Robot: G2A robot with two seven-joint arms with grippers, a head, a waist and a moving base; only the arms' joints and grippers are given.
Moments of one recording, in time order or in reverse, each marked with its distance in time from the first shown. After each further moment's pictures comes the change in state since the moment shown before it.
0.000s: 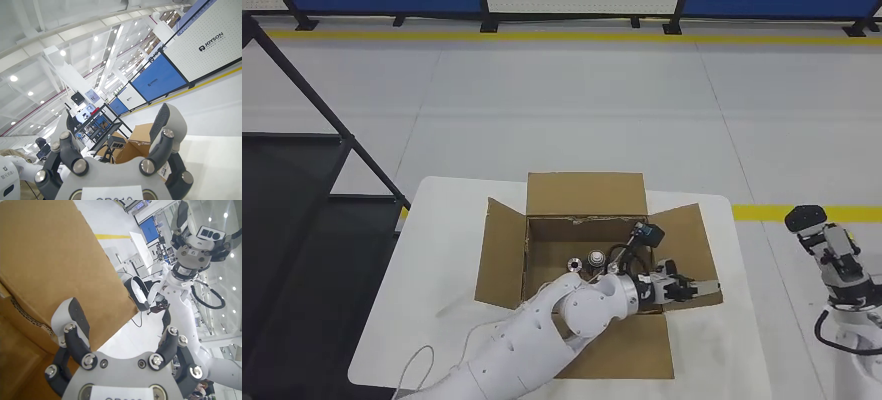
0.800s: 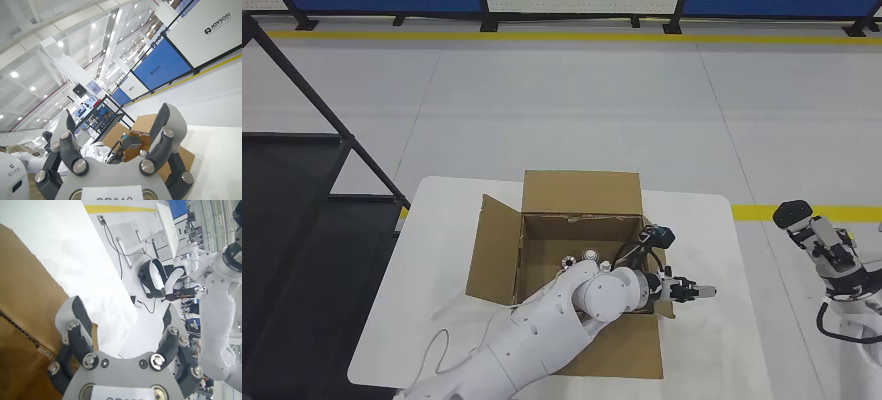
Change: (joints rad) left arm -0.085 -0.094 0.023 0.184 0.064 0.083 -0.155; right arm 0.063 0.048 -0.044 0.045 0.051 0.057 0.113
